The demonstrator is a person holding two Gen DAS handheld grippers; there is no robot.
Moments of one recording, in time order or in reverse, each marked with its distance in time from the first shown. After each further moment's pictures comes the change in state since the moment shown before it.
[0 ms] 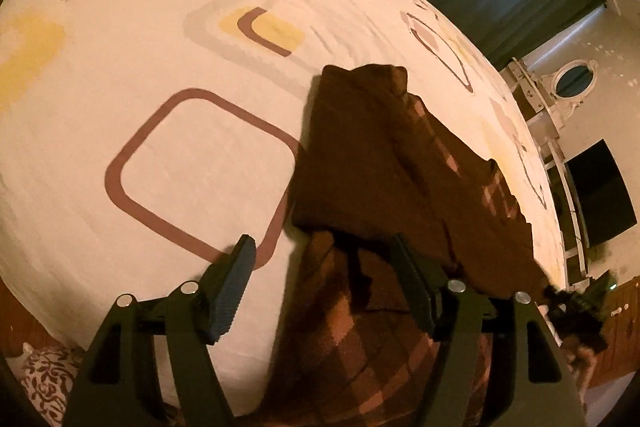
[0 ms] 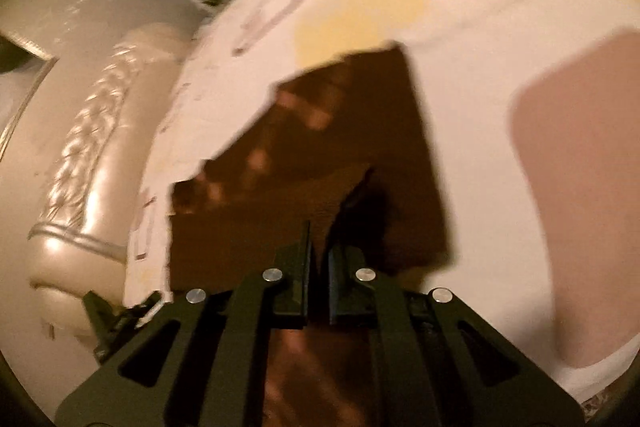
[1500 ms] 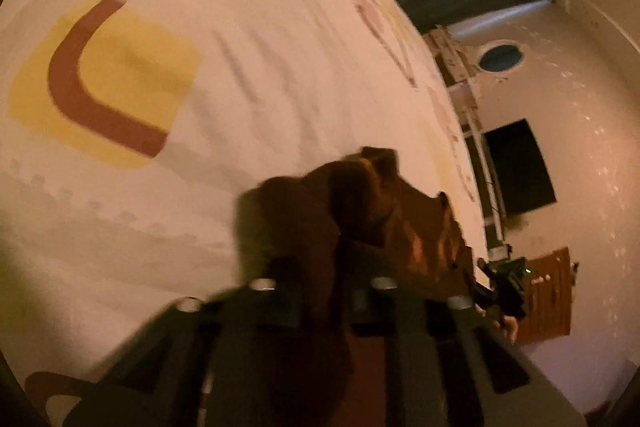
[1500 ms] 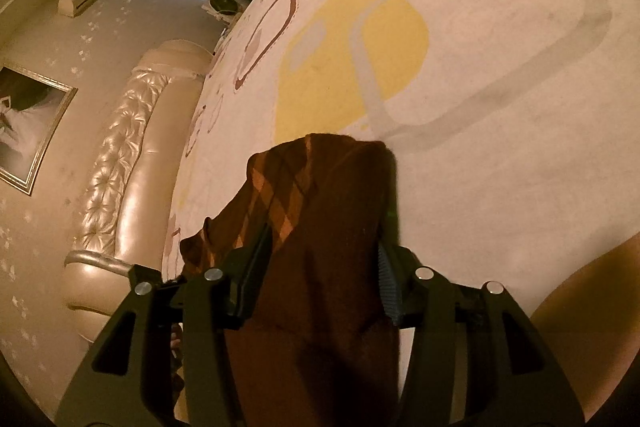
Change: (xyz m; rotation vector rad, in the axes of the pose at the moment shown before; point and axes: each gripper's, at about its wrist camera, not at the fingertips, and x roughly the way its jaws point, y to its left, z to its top) left arm 0.114 0.011 0.124 0.032 0.210 -0.382; right arm 0.058 -0.042 0.094 0.054 0.021 0.193
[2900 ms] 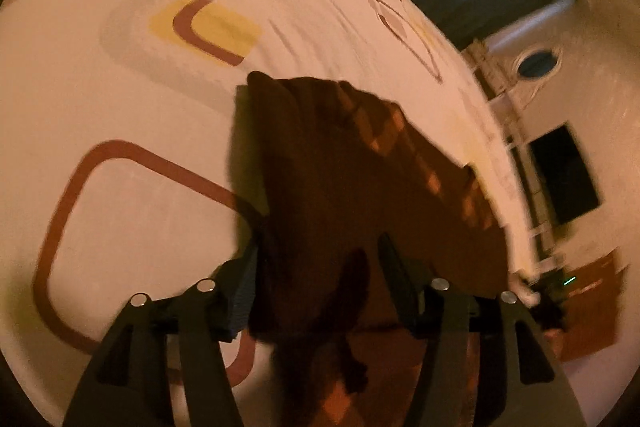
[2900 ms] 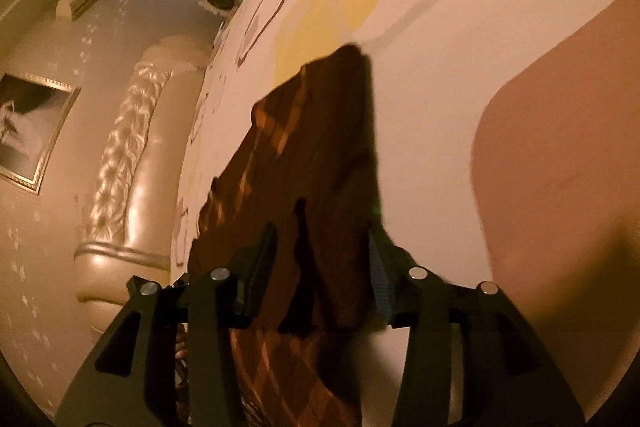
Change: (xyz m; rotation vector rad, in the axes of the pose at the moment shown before) left arm -0.044 -0.035 -0.088 0.069 -0.127 0.275; right arm -0.038 -0.010 -0.059 0.032 0.039 0.004
